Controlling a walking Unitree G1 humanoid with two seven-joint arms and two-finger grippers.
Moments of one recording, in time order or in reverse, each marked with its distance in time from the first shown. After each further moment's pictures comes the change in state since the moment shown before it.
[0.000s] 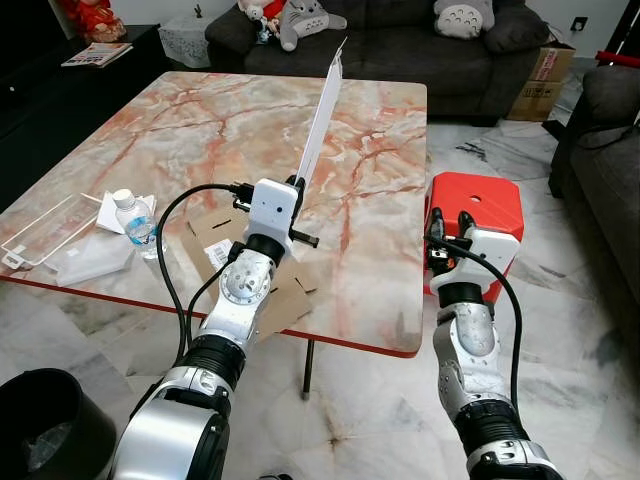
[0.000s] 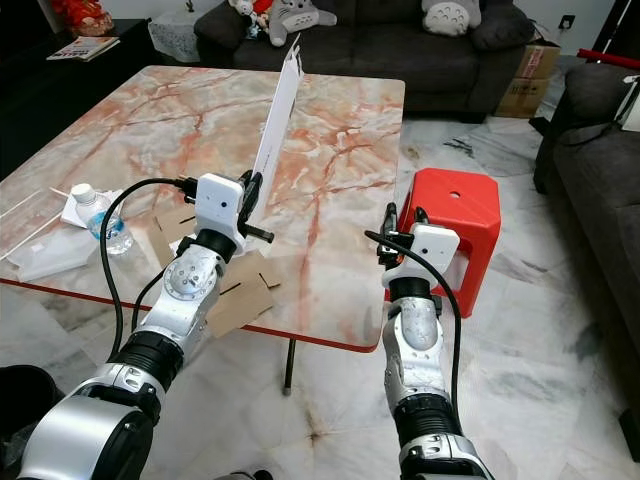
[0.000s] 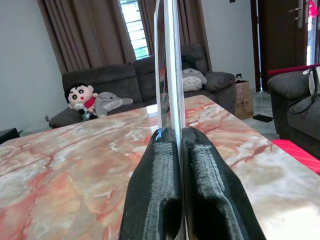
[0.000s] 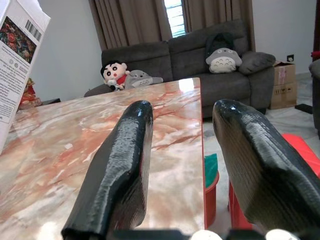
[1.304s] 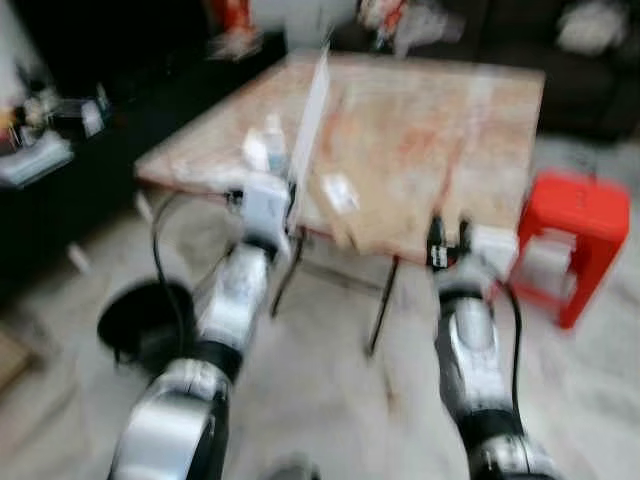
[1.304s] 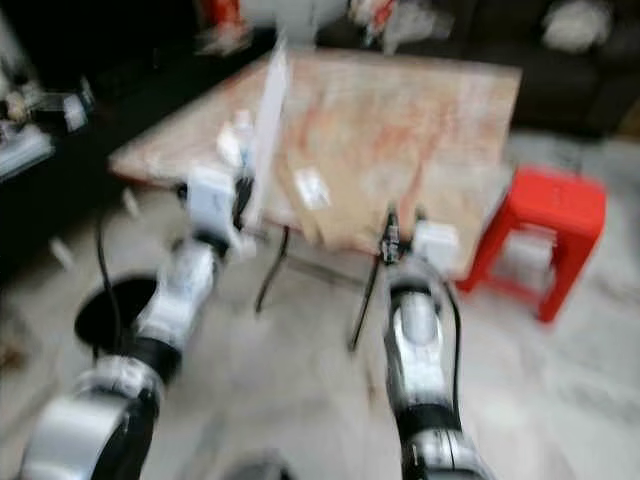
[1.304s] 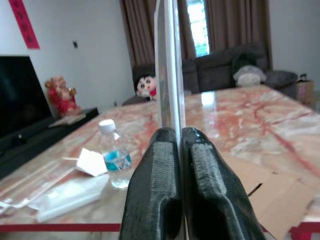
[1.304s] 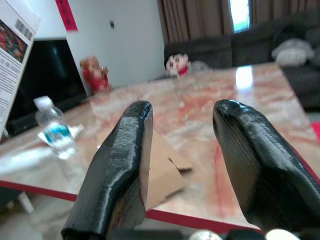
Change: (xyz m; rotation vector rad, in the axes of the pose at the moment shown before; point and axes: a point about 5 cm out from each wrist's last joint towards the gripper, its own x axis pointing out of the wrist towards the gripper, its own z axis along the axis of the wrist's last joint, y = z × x) left arm 0.002 0.004 0.002 -0.030 -0.007 0.017; right arm 0.002 0.000 0.002 -0.001 -0.004 -0.009
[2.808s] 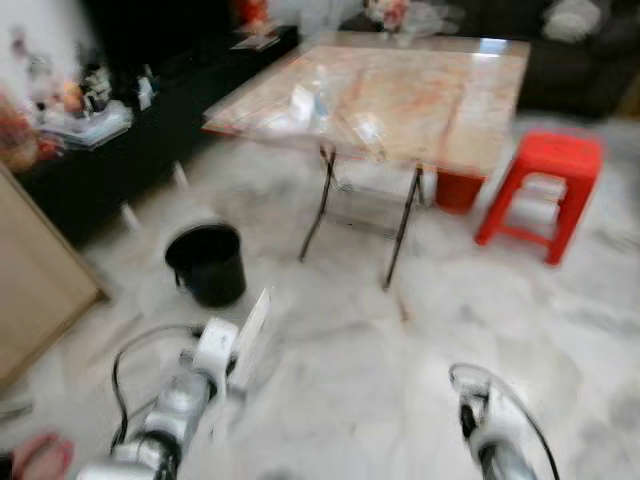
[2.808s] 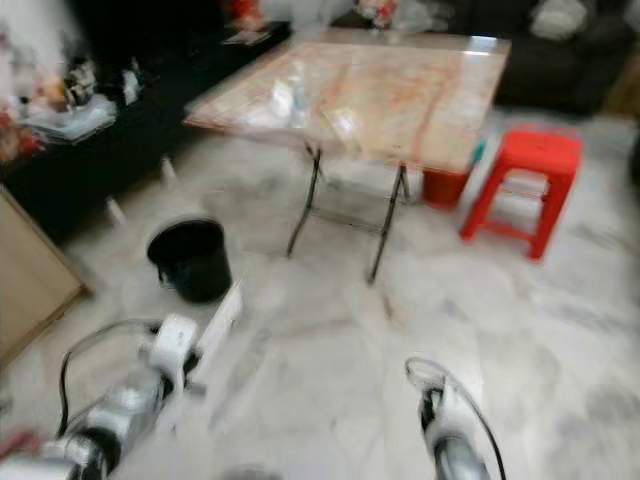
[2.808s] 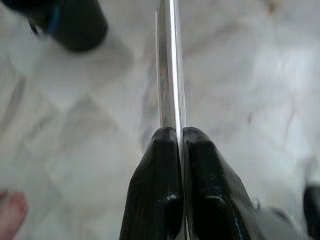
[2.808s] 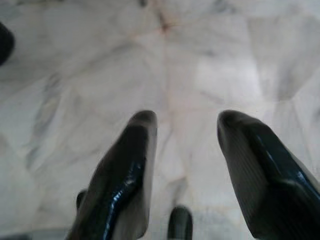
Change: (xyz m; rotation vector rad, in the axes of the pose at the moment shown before) left arm -0.193 0.042 -0.153 -0.048 1.052 -0.006; right arm -0.176 -0.095 -0.133 -0.052 0.959 -0.248
